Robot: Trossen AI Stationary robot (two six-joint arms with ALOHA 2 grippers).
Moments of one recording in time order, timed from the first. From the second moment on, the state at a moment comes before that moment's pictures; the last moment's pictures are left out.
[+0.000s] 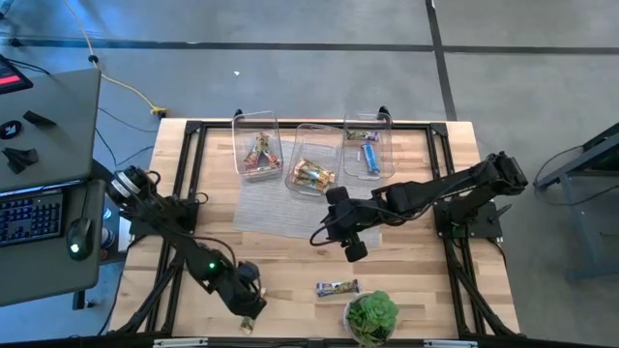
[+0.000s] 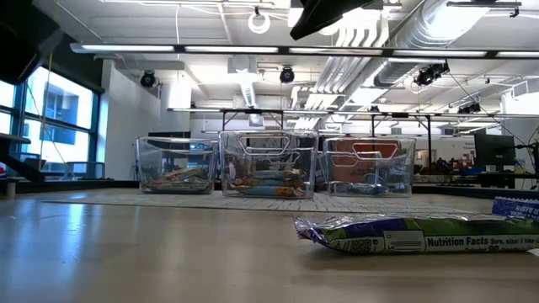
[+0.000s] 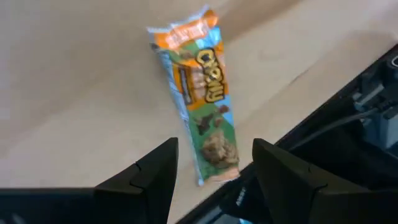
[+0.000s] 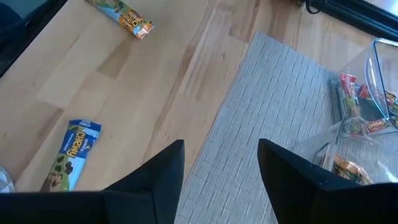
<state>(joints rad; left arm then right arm) -0.77 1.64 0.96 -0.38 0.05 -1.77 0.24 1.58 1.33 -0.55 0.10 -0.18</state>
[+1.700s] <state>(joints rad) -0.41 1.76 1.09 -0.67 -0.05 -0.93 0.24 1.58 1.33 -0.50 0.10 -0.27</state>
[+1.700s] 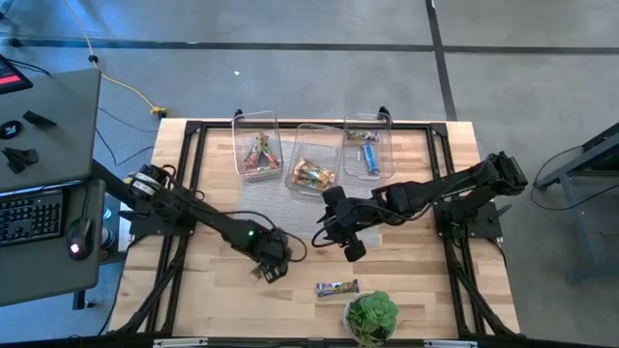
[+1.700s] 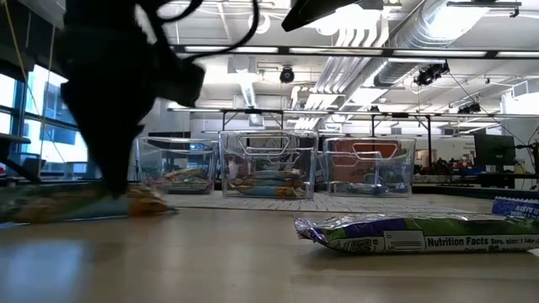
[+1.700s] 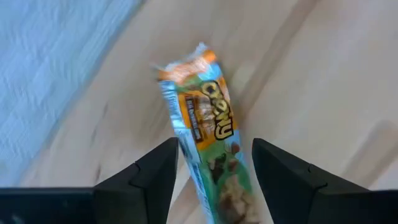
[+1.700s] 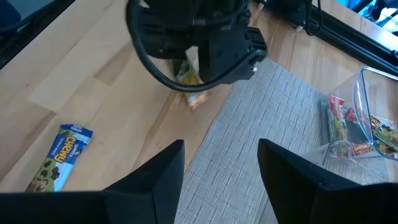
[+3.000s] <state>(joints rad) -0.43 1.75 1.12 -0.62 -0.10 -0.74 0.24 1.58 1.33 -0.50 0.10 -0.27</state>
